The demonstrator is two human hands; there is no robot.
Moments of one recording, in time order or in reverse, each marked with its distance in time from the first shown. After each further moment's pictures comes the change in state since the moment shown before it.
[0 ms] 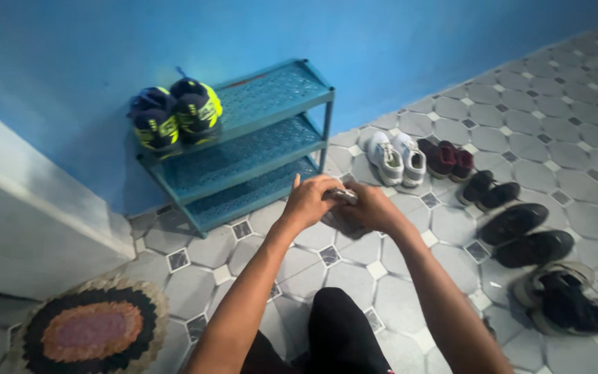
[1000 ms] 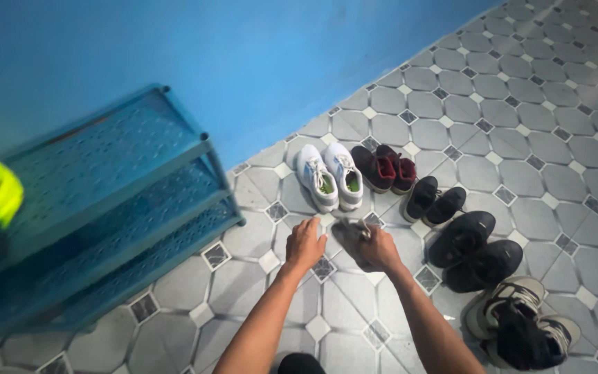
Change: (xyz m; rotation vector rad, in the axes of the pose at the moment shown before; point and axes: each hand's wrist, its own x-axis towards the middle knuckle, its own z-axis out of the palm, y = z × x) left_hand 0.190 -0.099 0.338 -0.015 -0.131 -0.249; right_hand -0.005 0.403 -0.027 -0.085 0.196 0.668
